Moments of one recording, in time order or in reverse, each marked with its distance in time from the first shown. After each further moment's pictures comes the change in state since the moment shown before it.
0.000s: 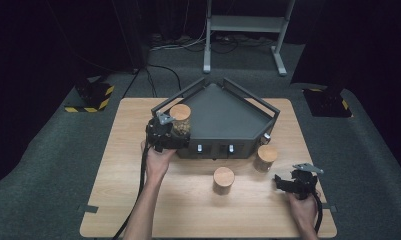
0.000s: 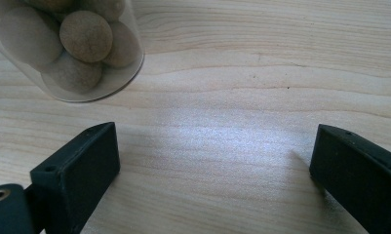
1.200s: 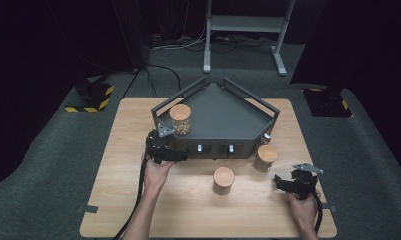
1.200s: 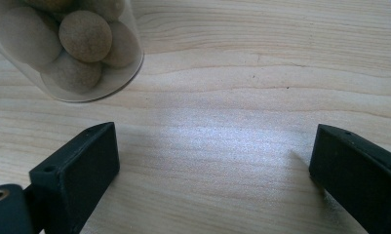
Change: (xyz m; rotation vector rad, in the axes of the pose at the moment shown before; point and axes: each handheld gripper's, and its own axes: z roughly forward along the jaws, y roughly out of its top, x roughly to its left) left arm 0.001 -0.028 0.002 0.041 -0.039 -0.005; right arm 0.000 0.000 0.000 0.000 -0.002 0.000
